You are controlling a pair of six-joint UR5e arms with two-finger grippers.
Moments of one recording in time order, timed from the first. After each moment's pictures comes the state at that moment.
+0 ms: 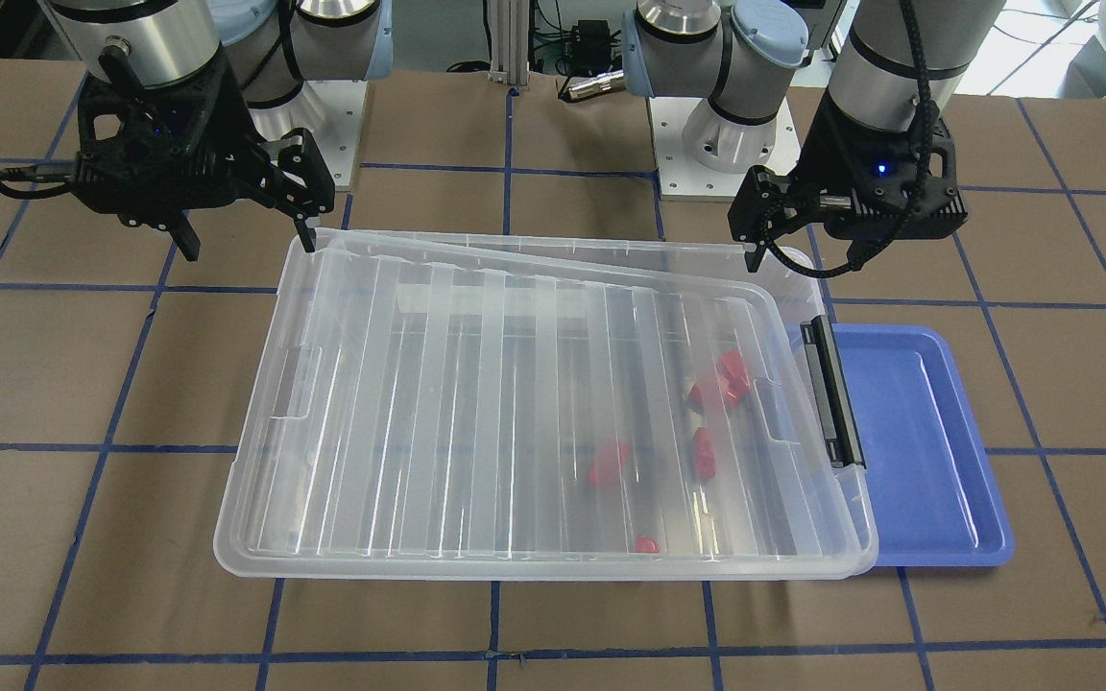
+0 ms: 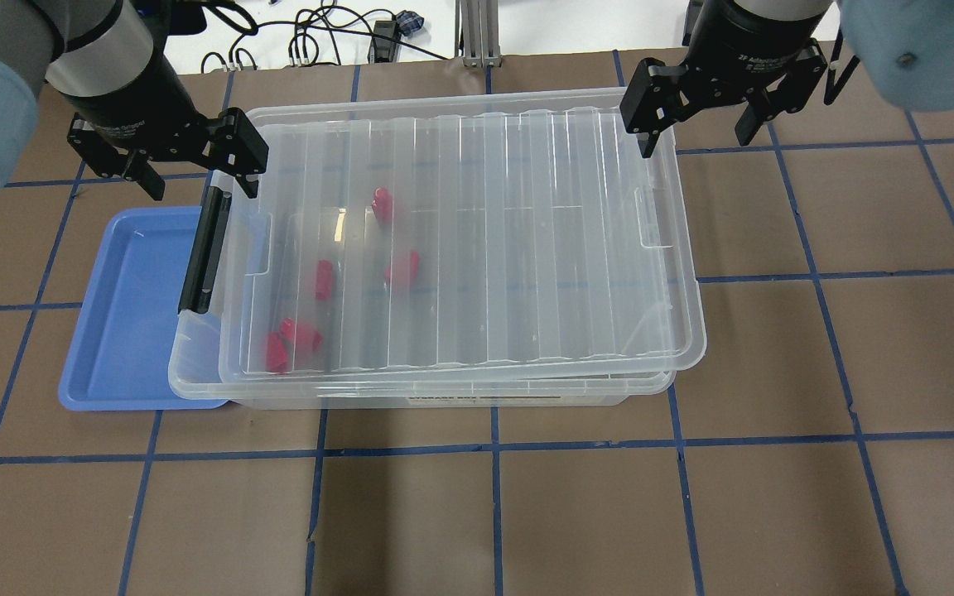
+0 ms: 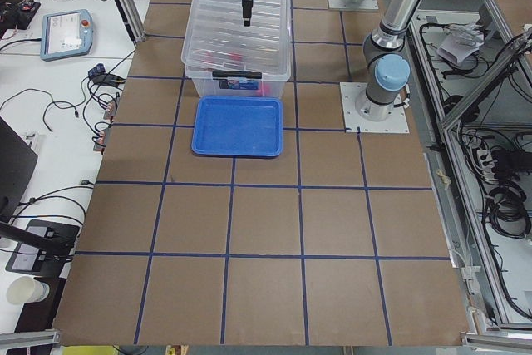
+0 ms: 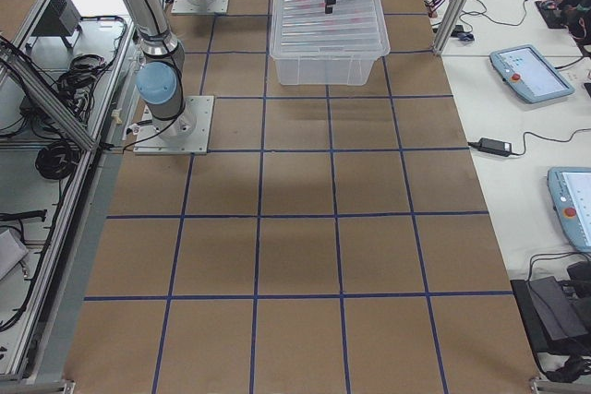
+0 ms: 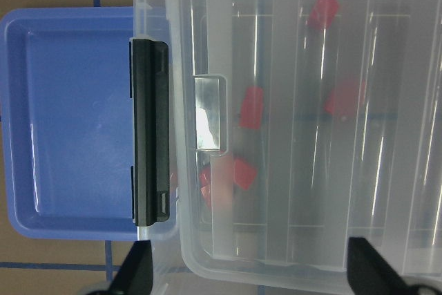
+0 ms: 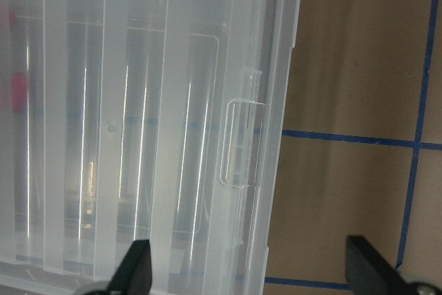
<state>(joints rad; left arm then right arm) -1.55 -1.57 -1.56 -1.52 1.62 0.02 1.64 -1.52 1.46 -1.58 -1.55 -0.03</state>
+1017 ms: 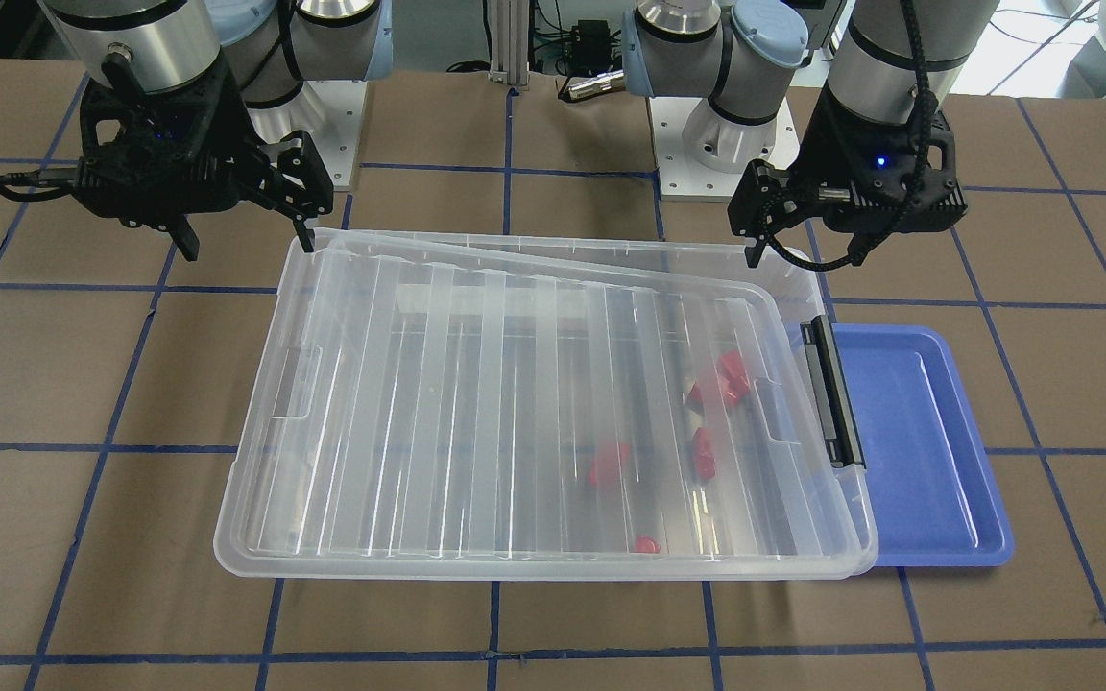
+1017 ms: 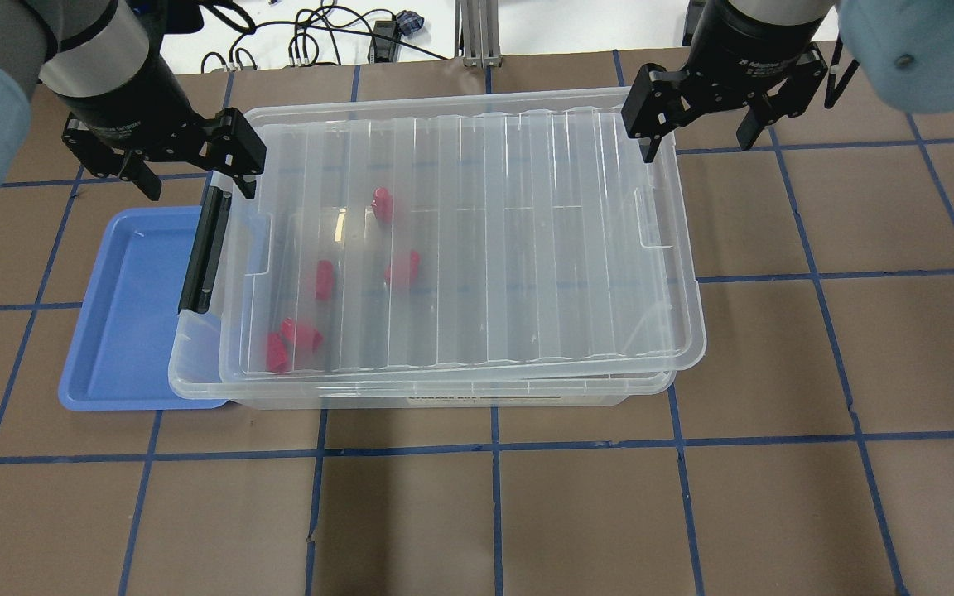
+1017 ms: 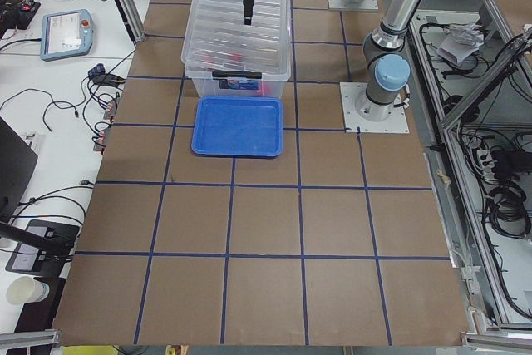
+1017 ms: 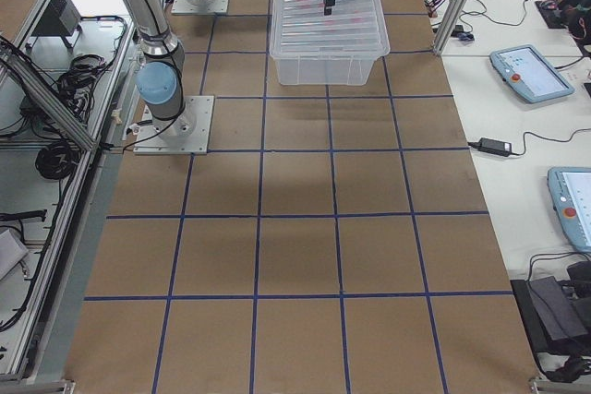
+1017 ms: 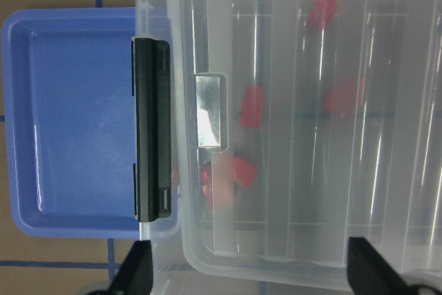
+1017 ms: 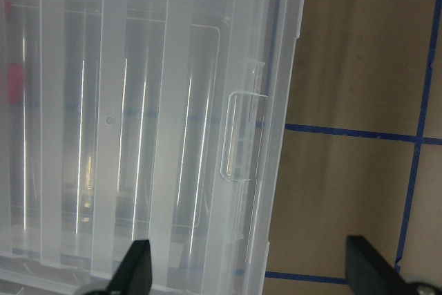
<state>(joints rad) -1.55 -1.57 -1.56 -1.53 1.63 0.02 1.64 -1.52 1.46 -1.57 -1.56 -0.04</state>
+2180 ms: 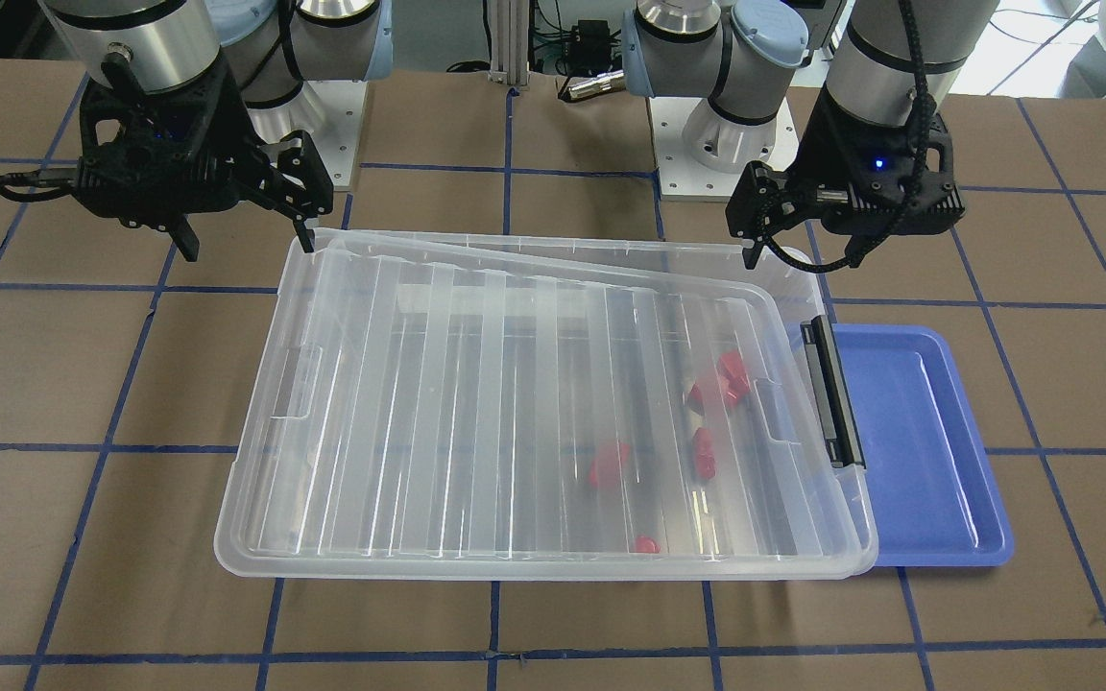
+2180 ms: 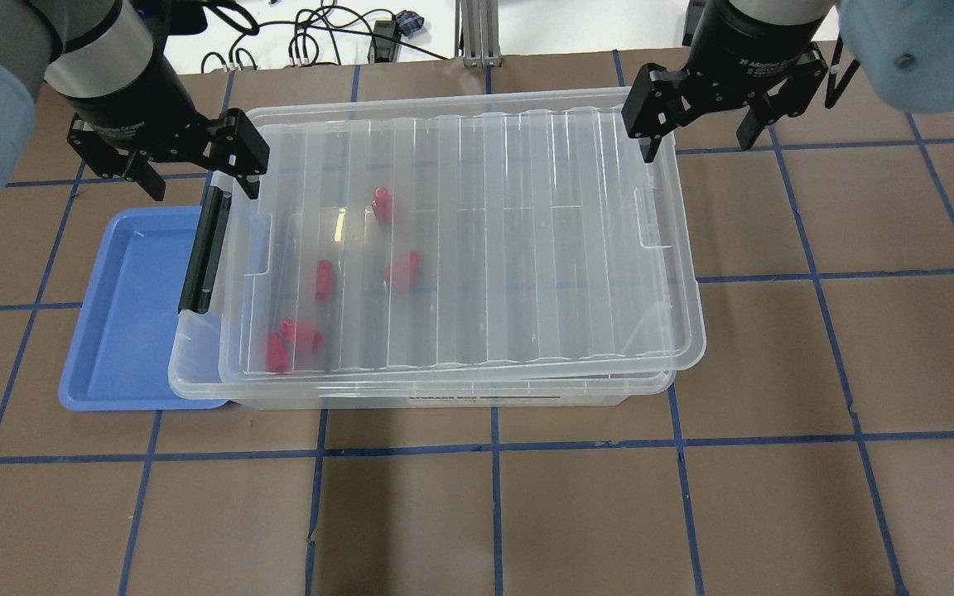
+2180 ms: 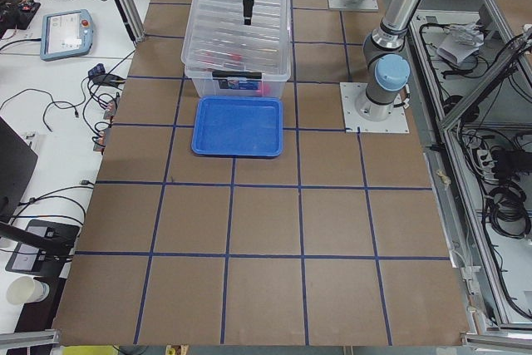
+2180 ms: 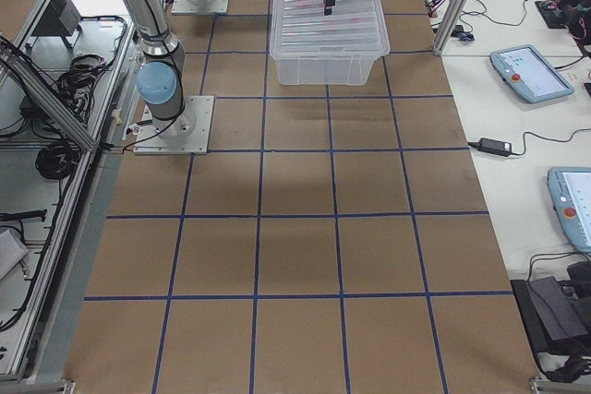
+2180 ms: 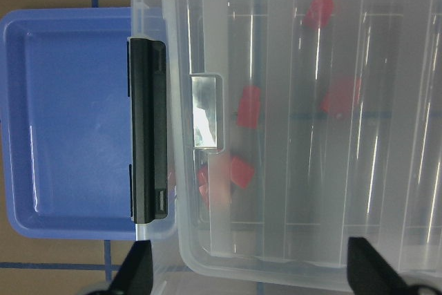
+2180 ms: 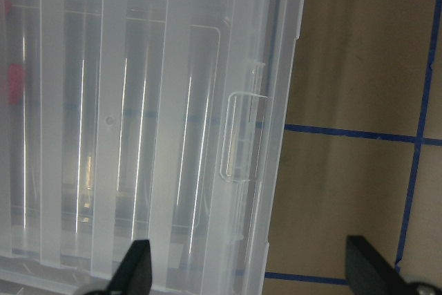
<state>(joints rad) -1.55 -1.57 -1.57 -1.53 1.62 0.02 1.64 -1.52 1.46 -1.57 -1.56 -0.04</state>
